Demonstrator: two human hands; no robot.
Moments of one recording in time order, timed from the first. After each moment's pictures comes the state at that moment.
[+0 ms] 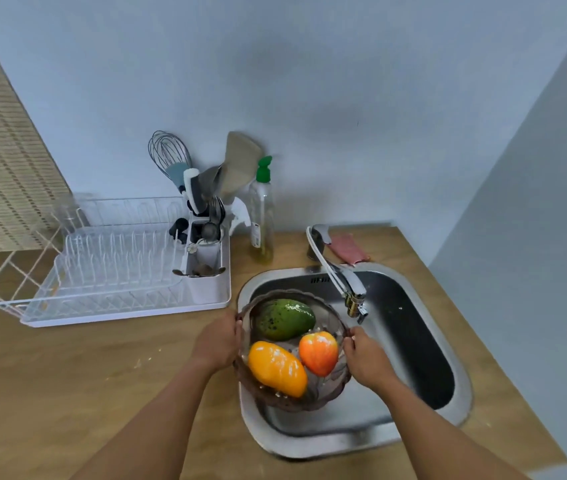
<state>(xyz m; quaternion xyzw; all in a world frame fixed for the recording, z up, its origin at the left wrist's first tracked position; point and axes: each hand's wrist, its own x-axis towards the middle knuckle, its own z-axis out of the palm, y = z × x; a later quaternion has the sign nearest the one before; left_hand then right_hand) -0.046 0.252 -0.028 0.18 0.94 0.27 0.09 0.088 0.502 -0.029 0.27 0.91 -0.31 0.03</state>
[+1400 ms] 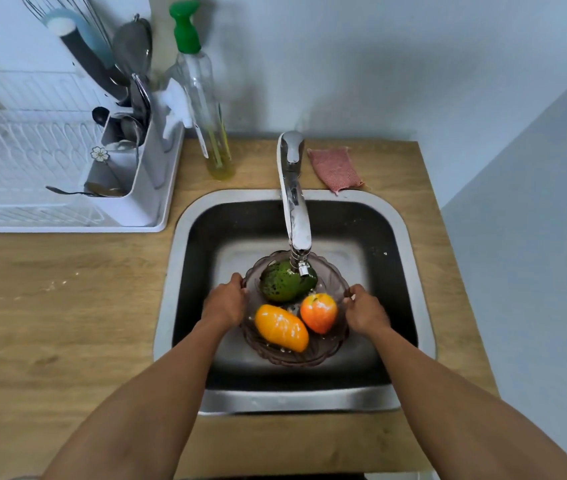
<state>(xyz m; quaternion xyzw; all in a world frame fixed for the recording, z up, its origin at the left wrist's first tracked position) -0.007 0.391 -0.123 0.04 0.95 0.17 0.25 0.073 0.644 -0.128 0.30 0.88 -0.31 0.20</state>
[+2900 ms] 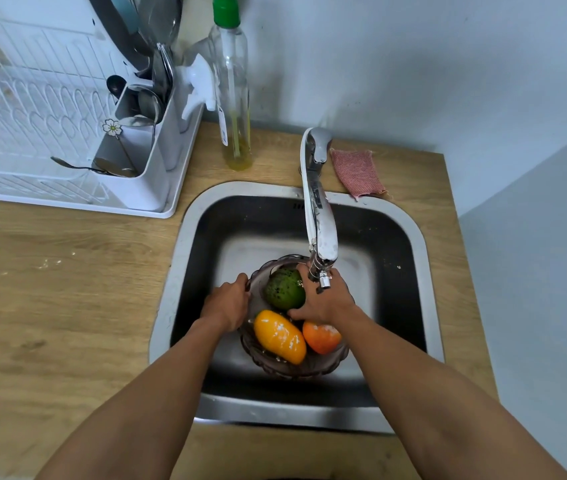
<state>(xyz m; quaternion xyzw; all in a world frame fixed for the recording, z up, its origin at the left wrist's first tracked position) -0.011 0.381 -0.142 0.07 0.95 0.17 0.26 0.010 0.588 -0.124 0.00 0.97 -0.12 0.22</state>
